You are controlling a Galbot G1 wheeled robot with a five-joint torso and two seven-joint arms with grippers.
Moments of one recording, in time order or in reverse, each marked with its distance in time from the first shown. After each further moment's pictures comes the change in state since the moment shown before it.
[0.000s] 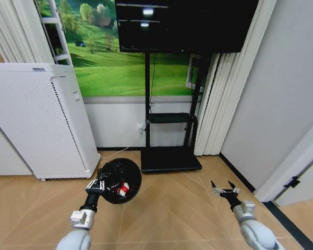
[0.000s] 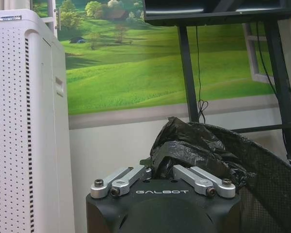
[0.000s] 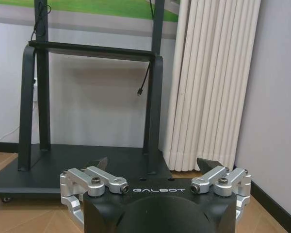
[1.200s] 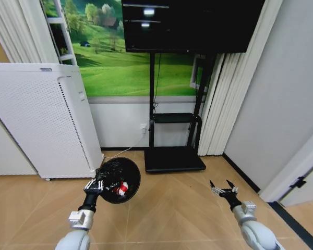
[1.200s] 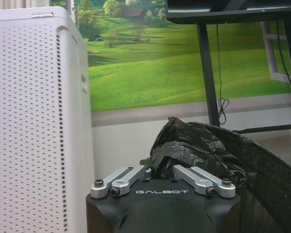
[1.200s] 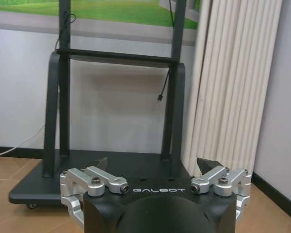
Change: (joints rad) left arm 0.003 -0.005 -0.011 0.000 -0.009 -0.005 -0.001; right arm -0.004 0.007 0.004 0.008 -0.002 0.025 -0.024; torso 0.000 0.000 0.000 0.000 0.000
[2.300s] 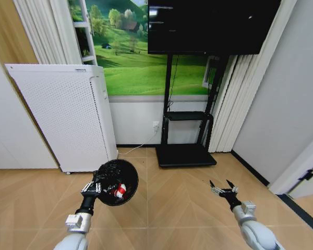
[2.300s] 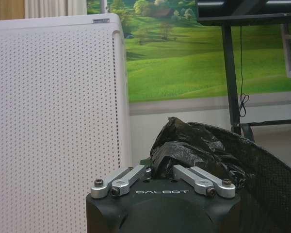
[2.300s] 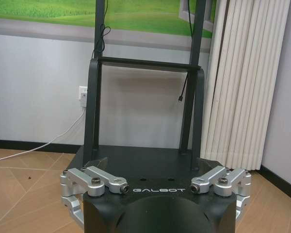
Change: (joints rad) left arm 0.059 0.008 -0.029 0.002 -0.060 0.011 -0.008; right arm 0.000 0.000 -0.001 0.000 0.000 0.000 0.001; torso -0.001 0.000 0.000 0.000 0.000
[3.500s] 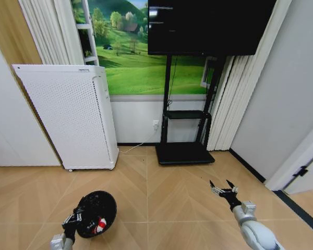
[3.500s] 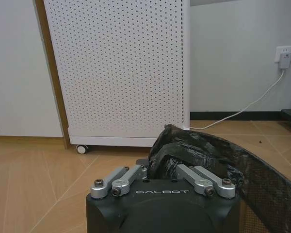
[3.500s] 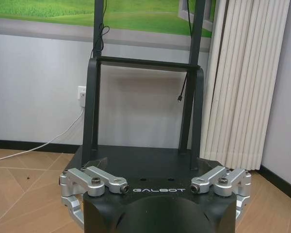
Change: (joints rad) left arm 0.016 0.057 -0.117 0.348 -0.081 0.055 -0.037; right arm 0.000 0.000 0.000 0.000 0.000 0.000 0.000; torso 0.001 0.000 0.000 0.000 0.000
